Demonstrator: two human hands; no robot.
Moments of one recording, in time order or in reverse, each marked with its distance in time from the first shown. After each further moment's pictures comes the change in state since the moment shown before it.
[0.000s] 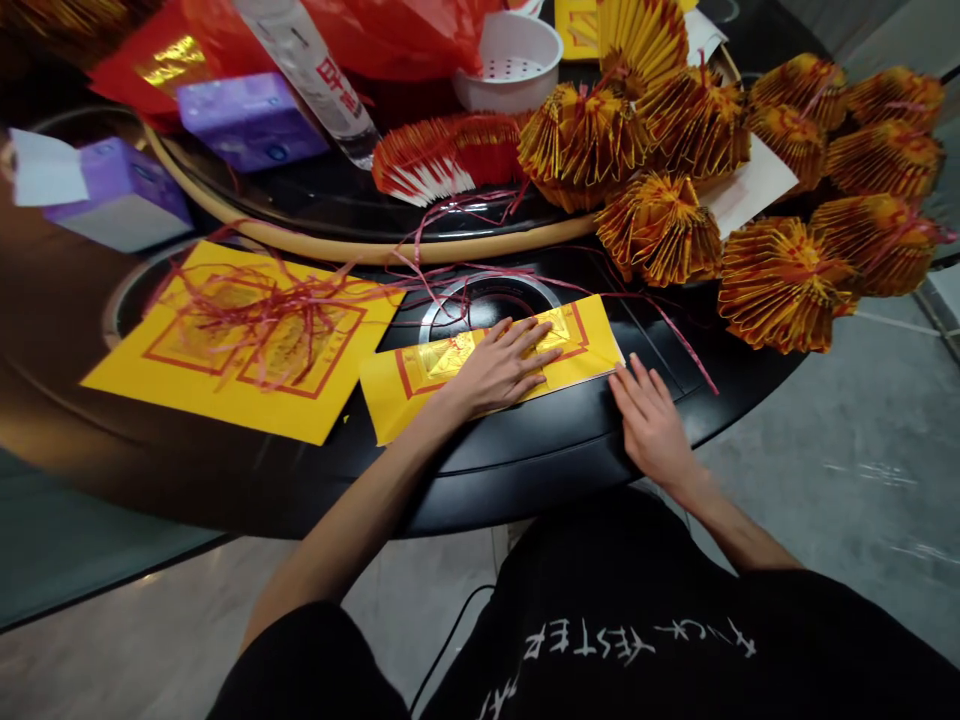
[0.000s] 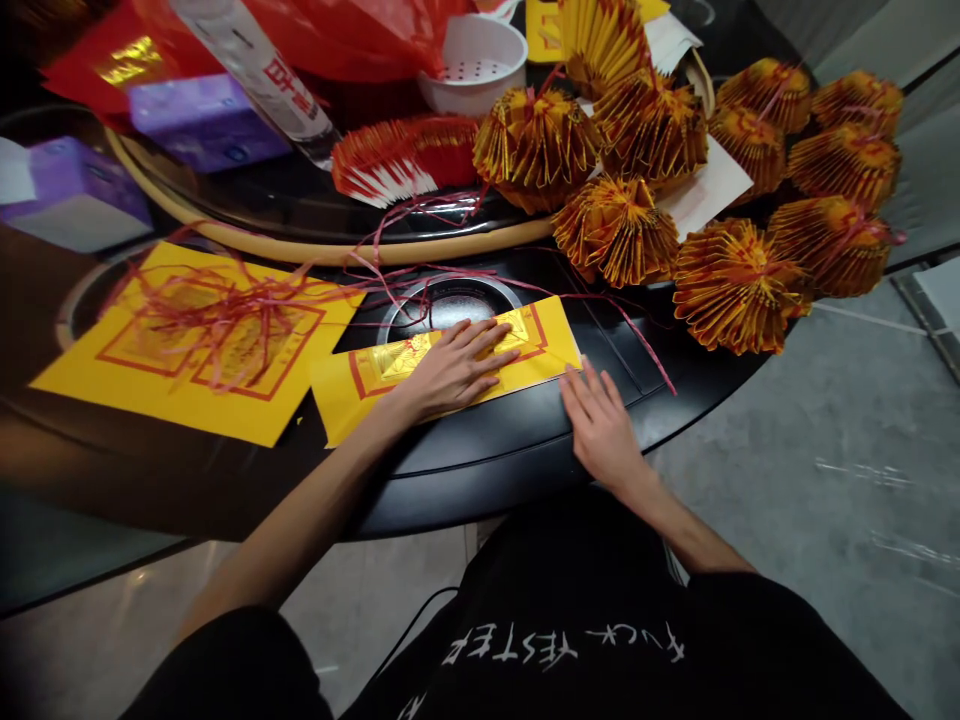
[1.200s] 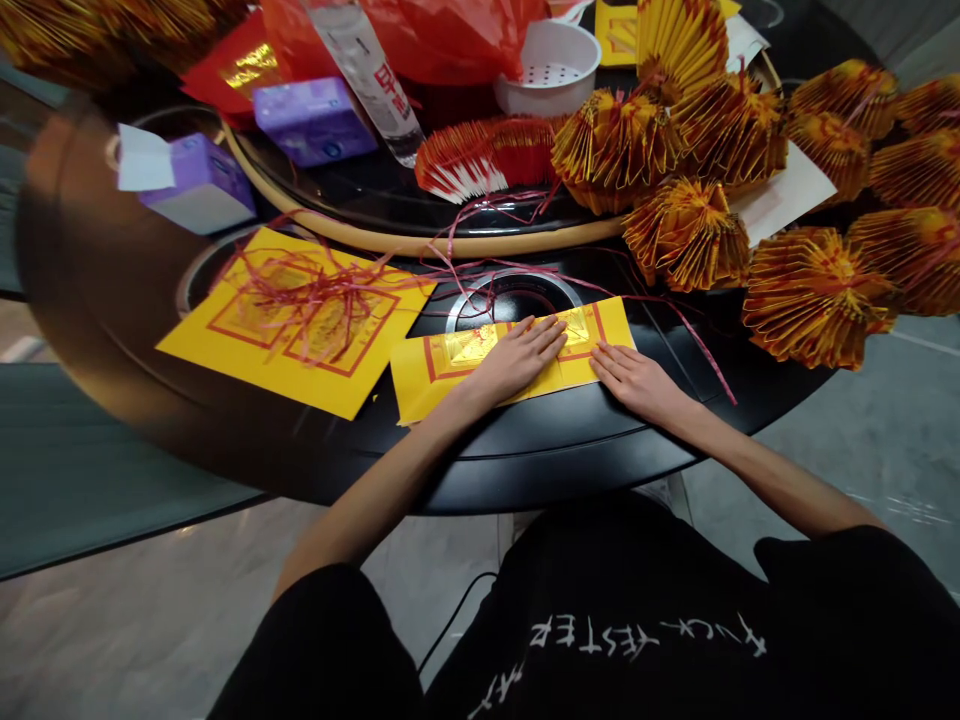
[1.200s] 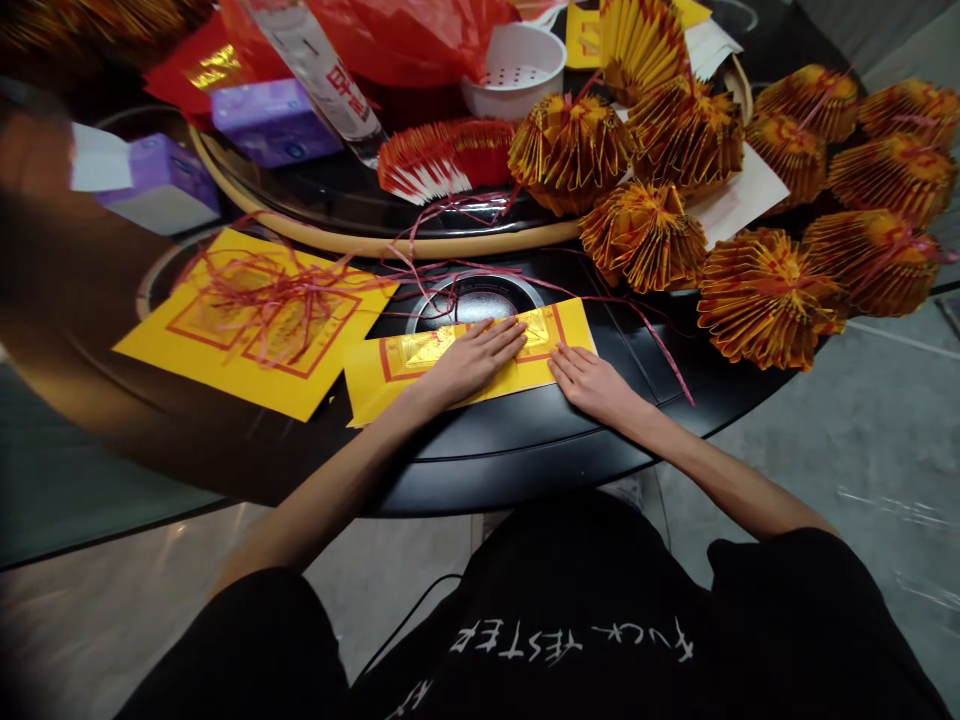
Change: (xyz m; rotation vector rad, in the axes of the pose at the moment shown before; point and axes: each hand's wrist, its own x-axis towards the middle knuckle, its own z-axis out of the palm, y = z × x) left_hand 0.002 0.000 0.013 0.044 -0.001 -0.063; right_hand 0.078 0.041 0.020 -0.158 -0.188 -0.485
